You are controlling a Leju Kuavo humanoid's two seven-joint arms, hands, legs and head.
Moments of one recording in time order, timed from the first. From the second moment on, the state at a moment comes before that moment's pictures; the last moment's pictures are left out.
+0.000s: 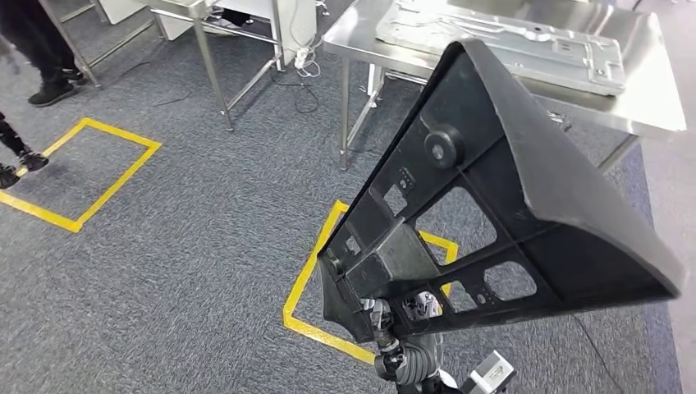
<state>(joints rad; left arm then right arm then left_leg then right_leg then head) -0.04 -0.13 0.72 -0.20 -0.77 0.08 -0.28 0.31 0.15 0.33 -1.87 0.08 -0.02 -0.67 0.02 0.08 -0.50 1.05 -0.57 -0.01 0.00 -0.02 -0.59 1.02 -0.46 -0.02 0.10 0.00</state>
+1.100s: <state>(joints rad) -0.04 -0.13 0.73 -0.20 -0.79 0.07 -0.26 0.30 0.13 0.34 -1.84 0.08 -0.06 -0.65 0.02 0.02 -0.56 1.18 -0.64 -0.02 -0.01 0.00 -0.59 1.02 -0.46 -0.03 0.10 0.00</state>
